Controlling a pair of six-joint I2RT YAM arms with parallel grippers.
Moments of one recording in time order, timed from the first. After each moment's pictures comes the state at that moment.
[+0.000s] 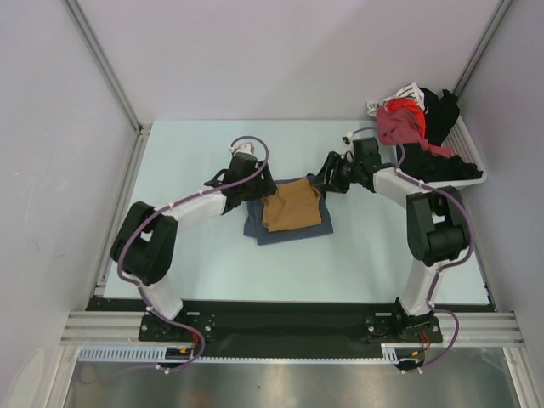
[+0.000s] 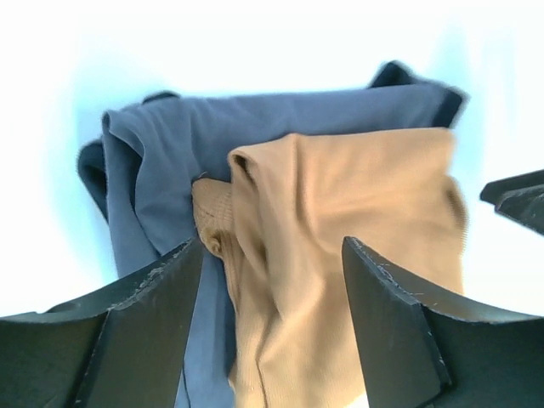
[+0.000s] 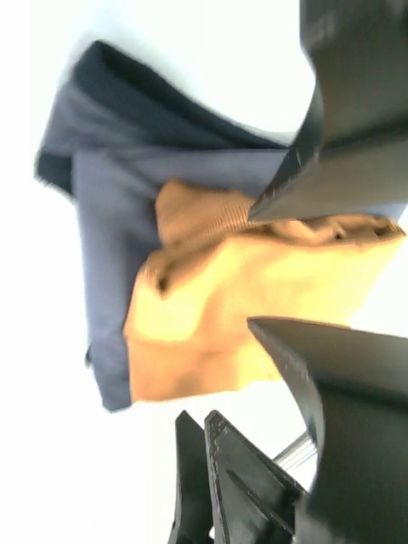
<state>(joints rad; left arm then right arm) -0.52 1.75 1.10 -0.06 -0.07 -0.64 0.24 1.89 1.24 -0.13 -0.54 0.56</state>
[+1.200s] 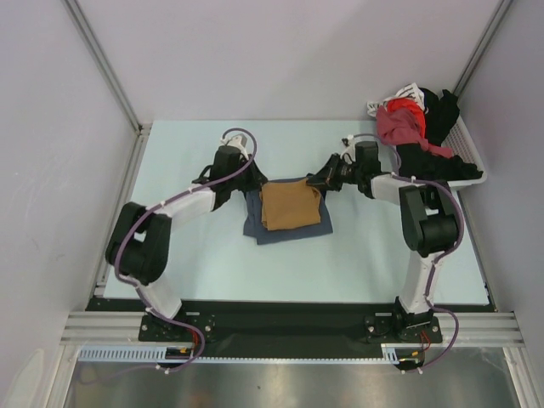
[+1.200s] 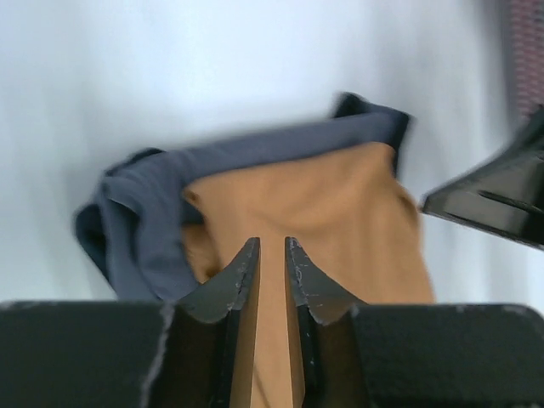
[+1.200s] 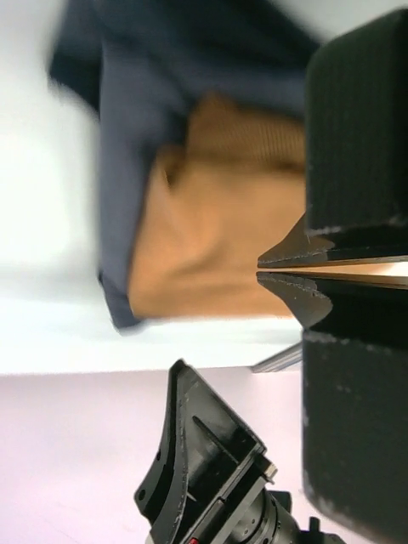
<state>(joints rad) -0.41 1.78 1.12 0.05 0.13 -0.58 0.20 2.00 1.17 0.24 -0.79 0.82</state>
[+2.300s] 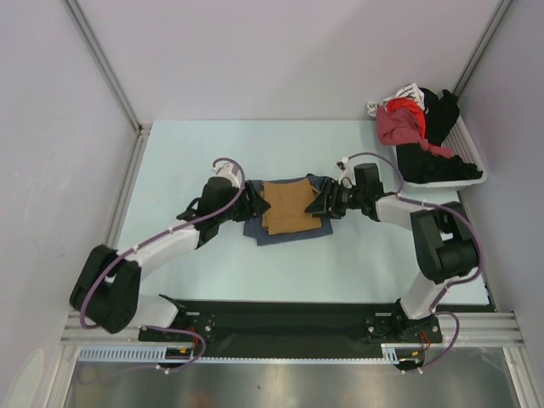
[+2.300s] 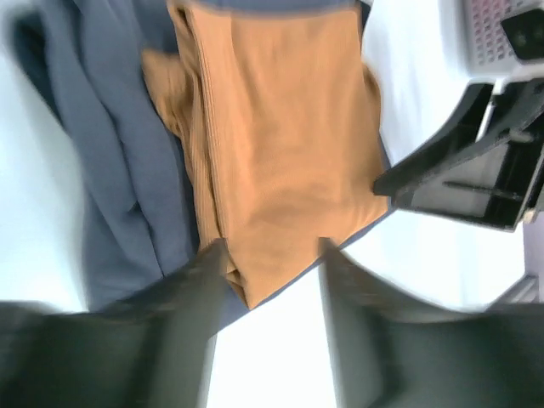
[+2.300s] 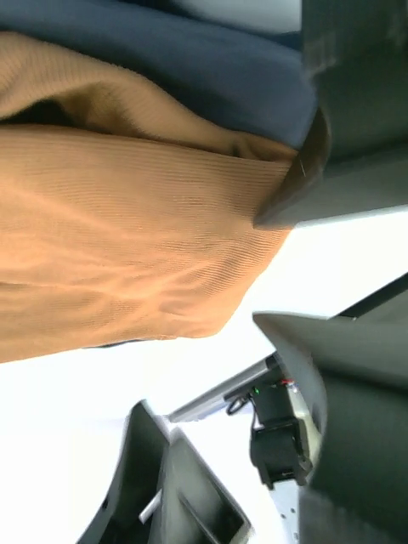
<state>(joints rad) -0.50 1.40 0.72 0.11 0.14 -0.69 0.28 1.75 0.89 0.13 -0.80 0.62</state>
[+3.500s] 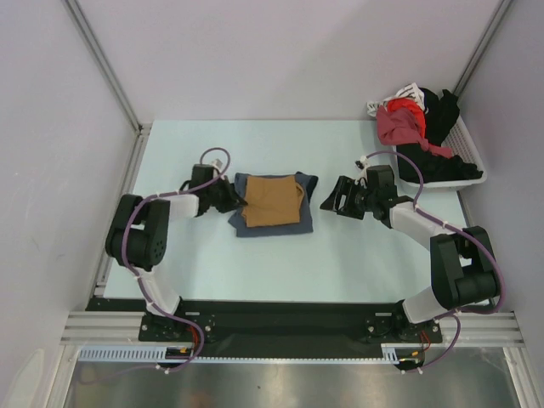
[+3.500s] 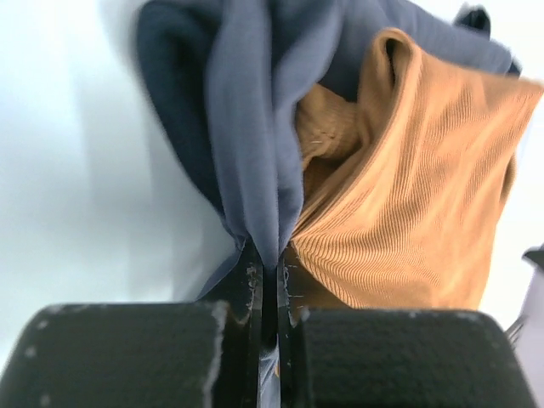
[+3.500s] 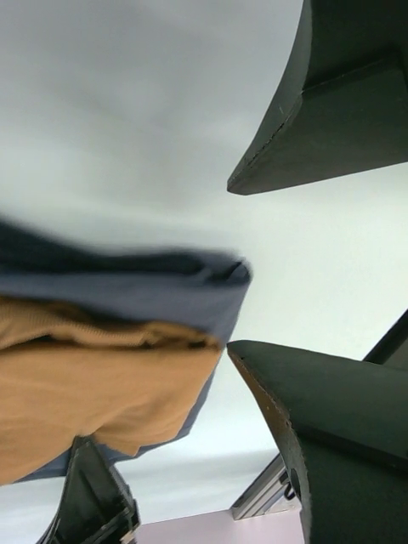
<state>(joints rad) -0.23 1.81 0.92 0.09 0.35 -0.63 0.24 1.50 0.82 -0.05 -0.43 0.53</state>
